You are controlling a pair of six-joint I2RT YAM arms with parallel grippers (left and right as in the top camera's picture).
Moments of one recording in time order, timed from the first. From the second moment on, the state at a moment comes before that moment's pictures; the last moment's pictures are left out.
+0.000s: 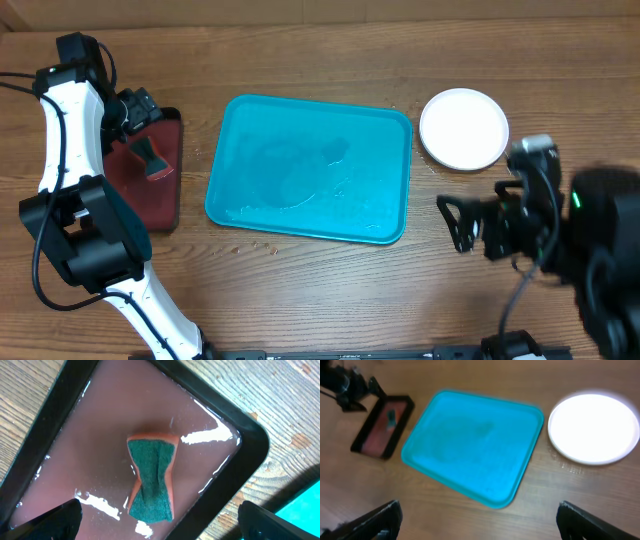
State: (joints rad) left arm 0.33 2.11 1.87 -1.09 -0.04 -0.34; right arm 0.20 0.83 1.27 -1.13 -0.31 0.15
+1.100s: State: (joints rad) left arm 0.33 2.11 1.87 -1.09 -0.04 -0.34; right arm 0.10 0.01 0.25 -0.24 -0.28 0.14
